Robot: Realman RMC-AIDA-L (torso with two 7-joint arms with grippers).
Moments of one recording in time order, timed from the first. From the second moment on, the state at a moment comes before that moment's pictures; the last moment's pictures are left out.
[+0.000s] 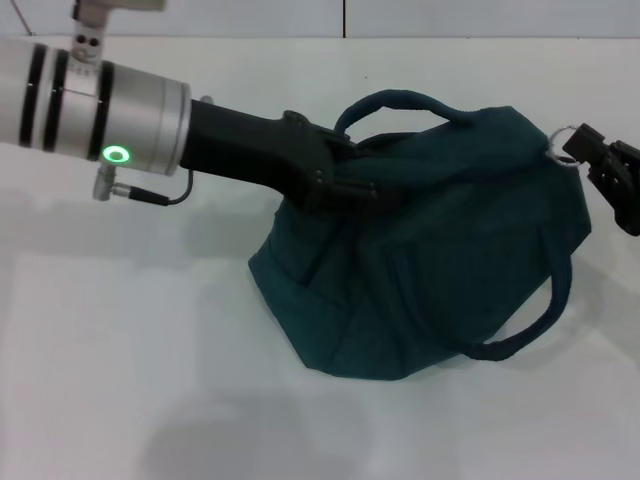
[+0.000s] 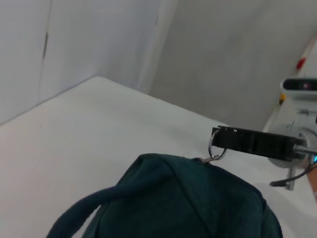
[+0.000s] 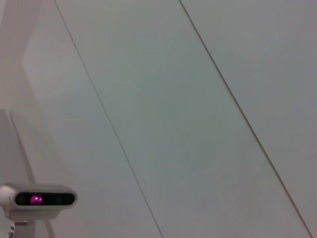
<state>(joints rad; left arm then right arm) -0.64 -2.09 1.11 1.03 1.92 1.58 -1.87 0.37 2.02 -1.12 -0.23 -0.97 -1.64 1.04</state>
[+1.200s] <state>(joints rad) -0.54 -2.08 1.13 0.98 1.80 1.59 -1.72 0.36 2.01 -1.04 -0.24 -0.94 -1.60 1.04</state>
